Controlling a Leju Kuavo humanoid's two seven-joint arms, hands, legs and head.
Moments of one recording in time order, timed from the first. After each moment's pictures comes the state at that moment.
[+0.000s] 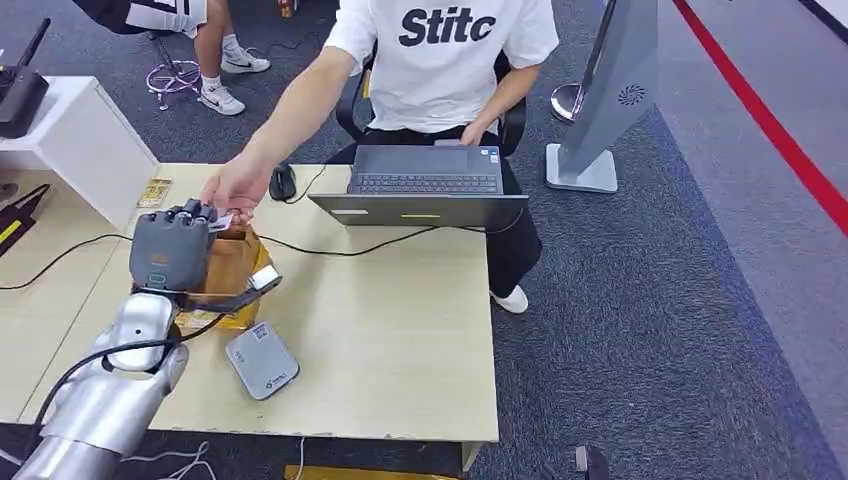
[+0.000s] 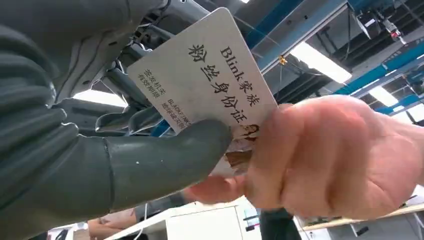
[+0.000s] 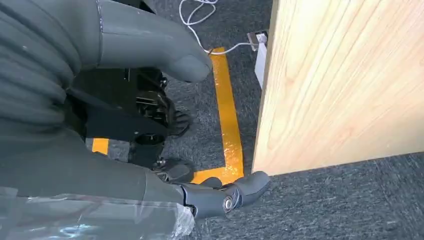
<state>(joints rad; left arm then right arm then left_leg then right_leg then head) -0.41 0.31 -0.32 -1.21 -1.56 0.54 0.14 -0.19 0.15 -0.91 -0.23 0.52 0.14 -0.41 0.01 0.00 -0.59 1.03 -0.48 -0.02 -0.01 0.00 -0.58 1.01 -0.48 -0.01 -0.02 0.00</state>
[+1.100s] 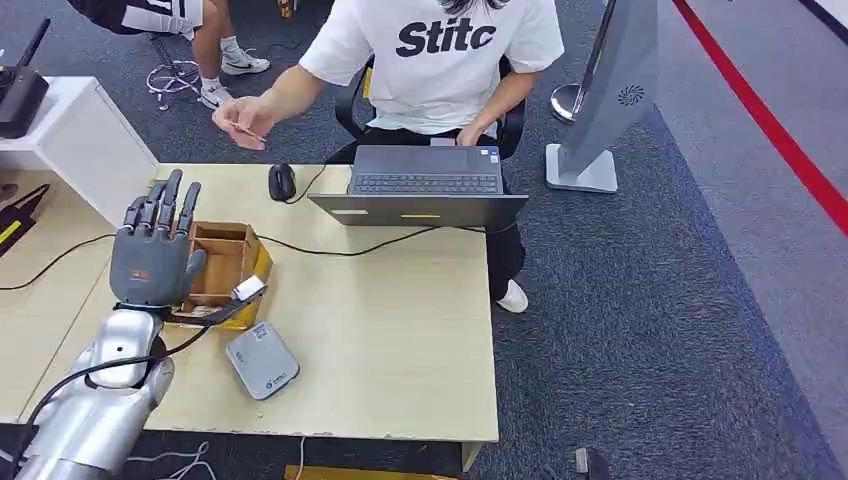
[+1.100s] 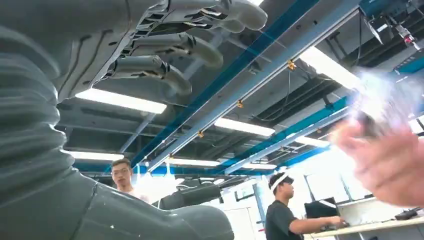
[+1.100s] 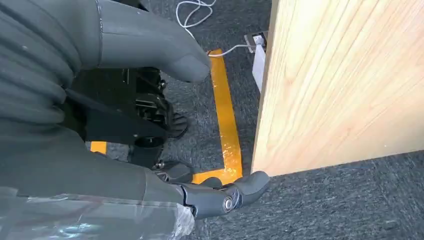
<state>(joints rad) -0.34 0.33 -0.25 -1.25 -1.56 0.61 0.10 -0.18 0.15 -0.91 -0.23 0.50 0.14 -0.42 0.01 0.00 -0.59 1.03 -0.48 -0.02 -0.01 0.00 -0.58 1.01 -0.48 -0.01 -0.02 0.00</state>
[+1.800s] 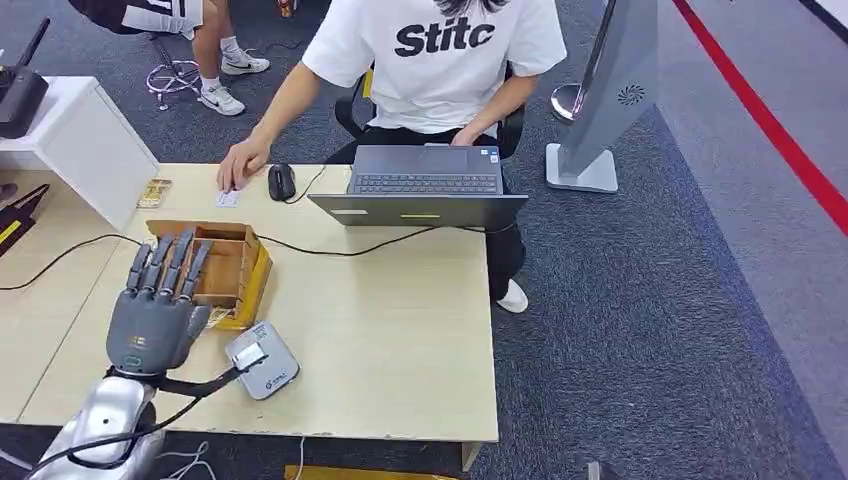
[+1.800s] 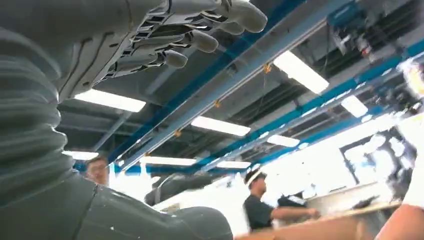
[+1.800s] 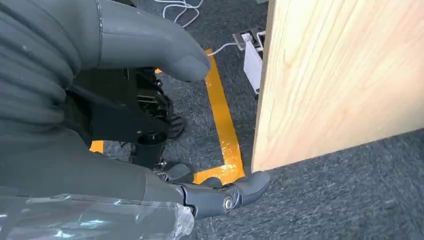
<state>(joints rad) -0.04 0.33 -0.18 -1.46 -1.56 0.64 0.04 -0.15 0.15 -0.96 -0.23 0.46 0.15 -0.46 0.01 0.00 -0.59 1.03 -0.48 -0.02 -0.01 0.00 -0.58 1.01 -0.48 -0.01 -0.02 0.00</state>
